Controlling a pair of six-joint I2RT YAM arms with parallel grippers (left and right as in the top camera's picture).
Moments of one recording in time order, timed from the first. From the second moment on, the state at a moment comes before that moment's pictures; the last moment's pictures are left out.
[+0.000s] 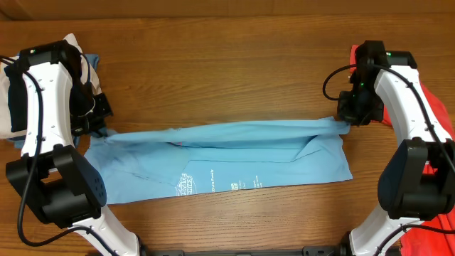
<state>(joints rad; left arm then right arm) 0.28 1.95 1.78 -1.61 0.01 -0.21 -0.07 1.90 1.56 -1.29 0.09 0.17</state>
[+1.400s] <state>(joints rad) 0.28 1.95 1.52 -1.59 0.00 -0.21 -0.07 1.90 1.56 -1.45 0.09 0.17</state>
